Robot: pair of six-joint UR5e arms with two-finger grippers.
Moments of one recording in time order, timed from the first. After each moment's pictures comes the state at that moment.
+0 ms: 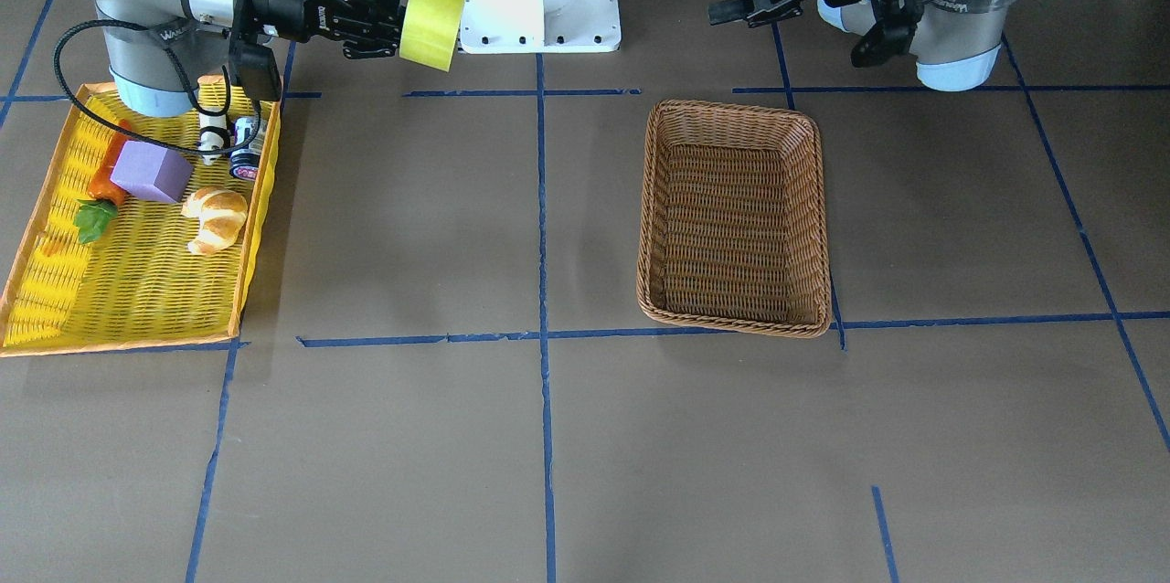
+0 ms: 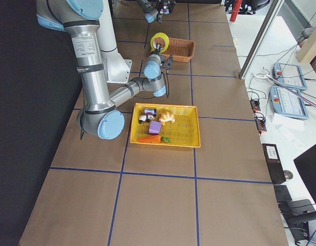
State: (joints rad) left arm -0.66 -1.79 -1.79 -3.44 -1.98 -2.32; right arm 0.59 -1.32 1.74 0.13 2.03 2.06
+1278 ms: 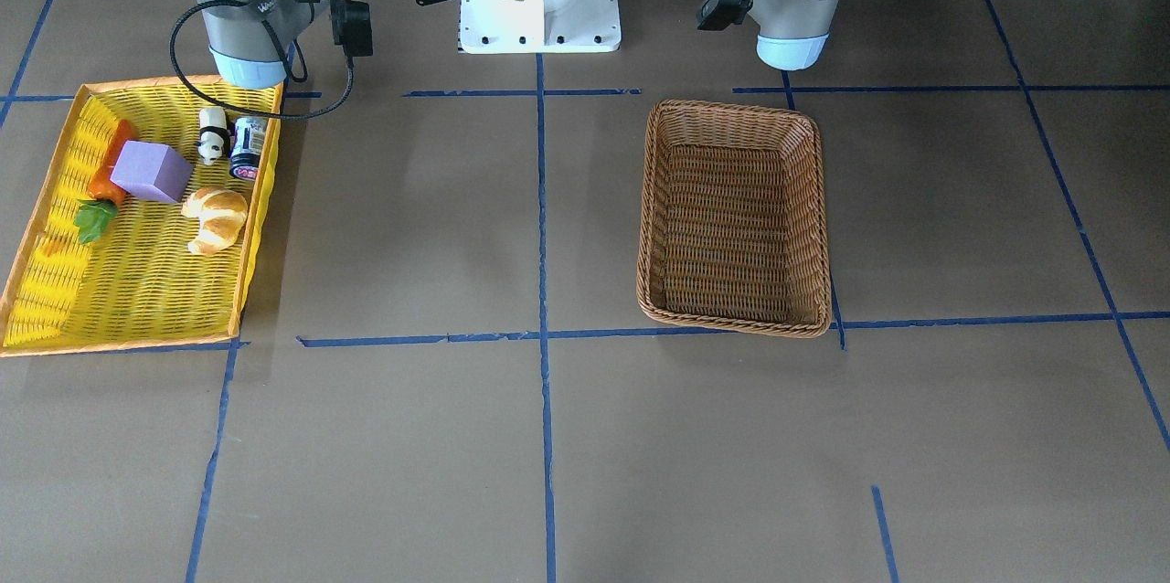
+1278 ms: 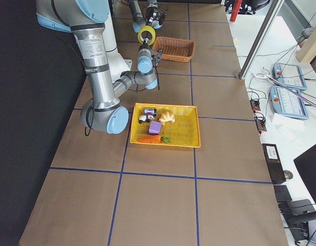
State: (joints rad) left arm -0.41 -1.96 -1.76 -3.42 -1.76 -2.31; right arm 0.41 -1.26 1.75 0.14 2.00 2.06
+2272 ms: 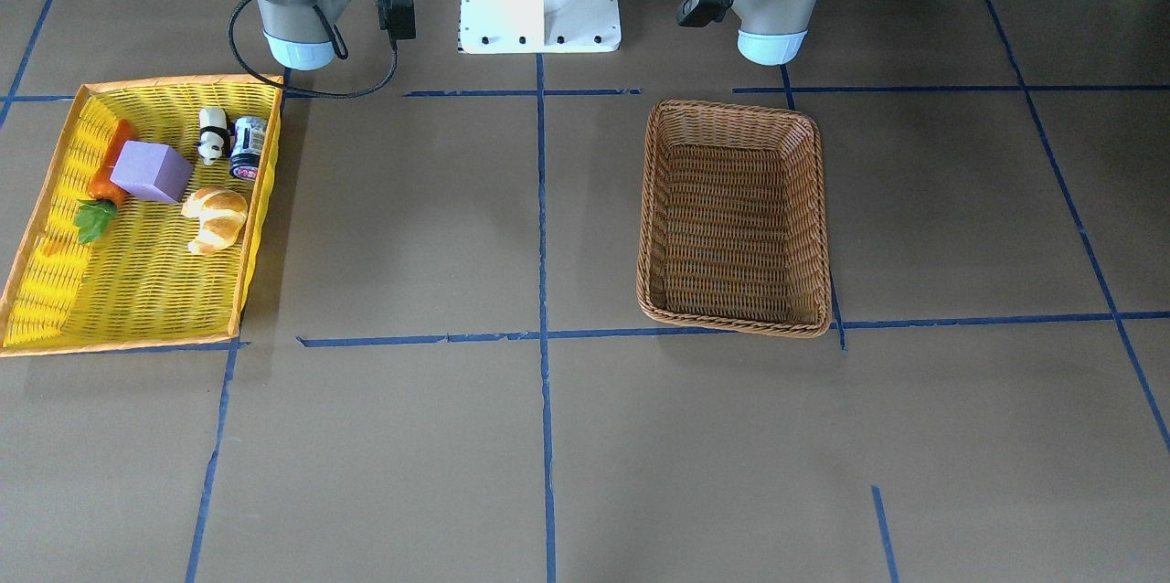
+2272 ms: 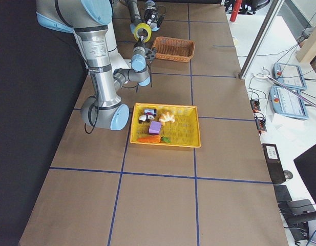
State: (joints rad) left arm -0.37 -1.98 -1.75 -3.42 -1.72 -2.31; right arm 0.30 -1.22 1.74 0.13 1.88 2.06
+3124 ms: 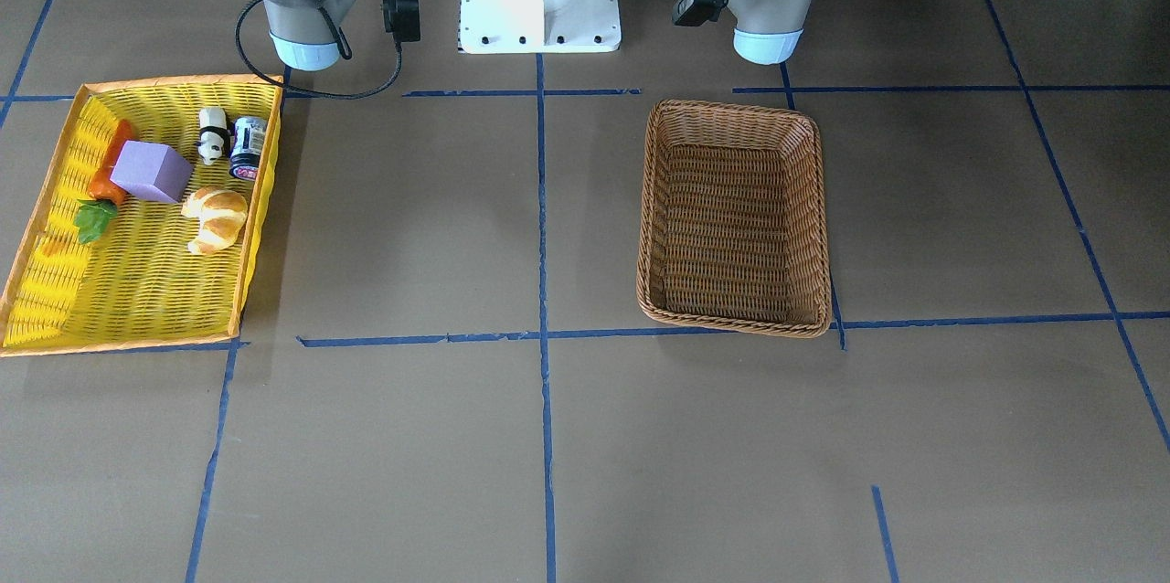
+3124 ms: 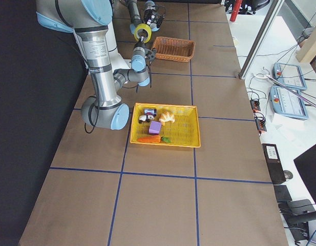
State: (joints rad) left arm -0.36 -1.99 -1.75 -3.41 -1.72 -2.31; right arm 0.30 -1.22 1.73 0.13 1.87 2.06
